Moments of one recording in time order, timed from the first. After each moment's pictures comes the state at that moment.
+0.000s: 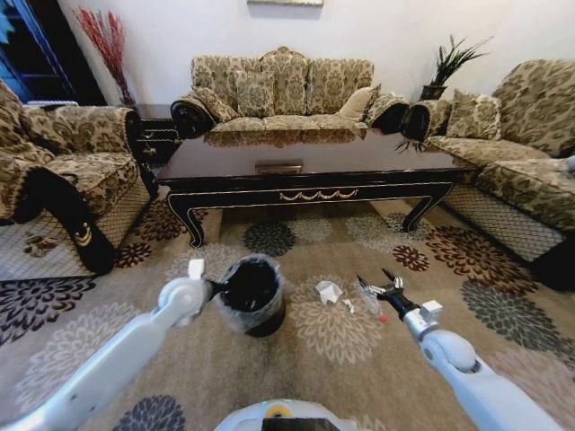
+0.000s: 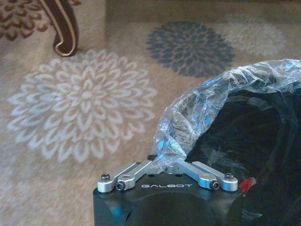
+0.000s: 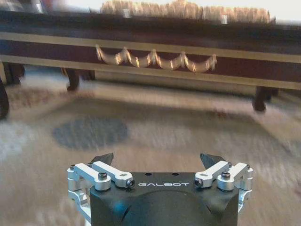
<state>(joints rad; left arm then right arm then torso) 0.97 -0.76 -0.11 -2.03 -1.45 0.74 -0.85 -1.38 0.80 0.48 1.59 0.63 0.12 -0.16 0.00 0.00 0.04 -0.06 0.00</state>
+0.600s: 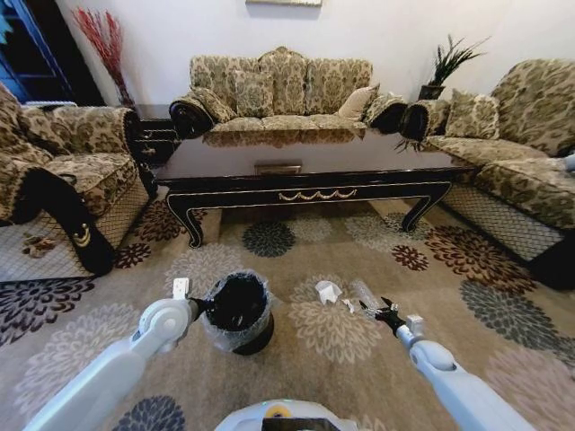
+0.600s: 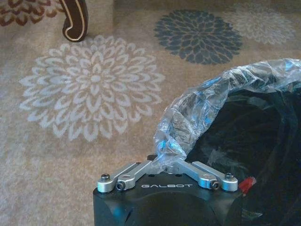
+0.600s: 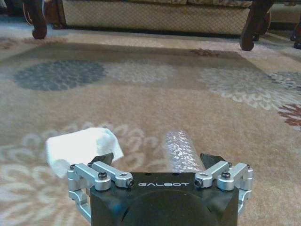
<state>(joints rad) 1.13 -0.76 -0.21 -2.10 -1.42 0.74 -0.84 -1.10 0.86 0.25 1.14 0.63 0.12 -0.19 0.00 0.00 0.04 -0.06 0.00</state>
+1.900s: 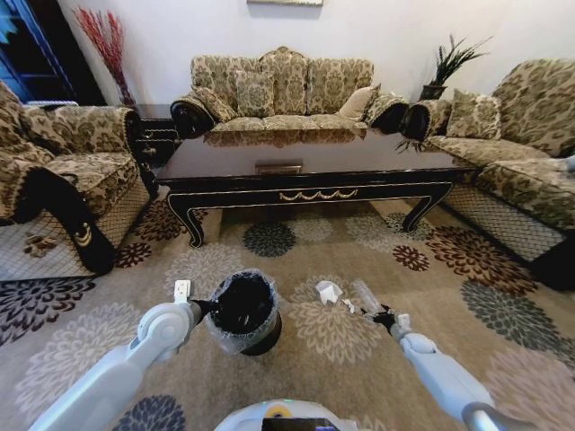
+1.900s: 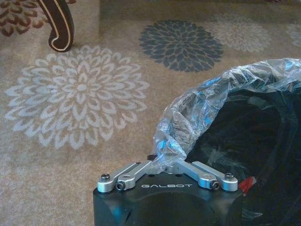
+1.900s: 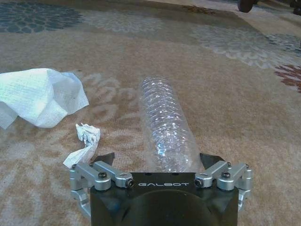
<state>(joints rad) 1.14 -0.76 -0.21 -2.17 -1.42 0.74 -0.85 -0.86 0.97 0.14 0.72 0.52 0.15 -0.23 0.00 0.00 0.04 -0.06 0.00</state>
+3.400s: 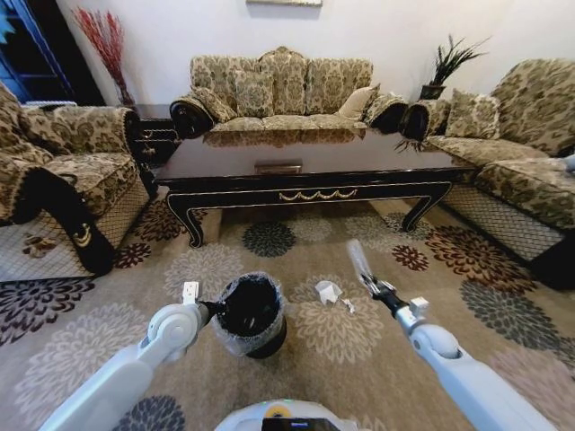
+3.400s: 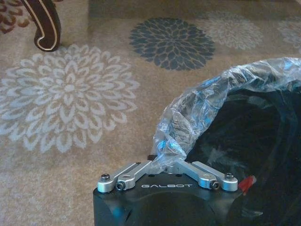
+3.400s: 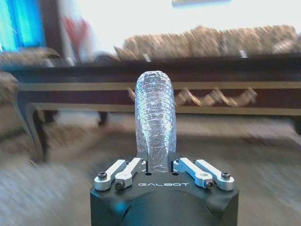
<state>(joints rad) 1.05 -0.80 -0.11 -2.12 -1.40 0.74 -0.85 -1.32 0.78 0.41 1.81 0.74 0.08 -0.11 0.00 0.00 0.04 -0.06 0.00</state>
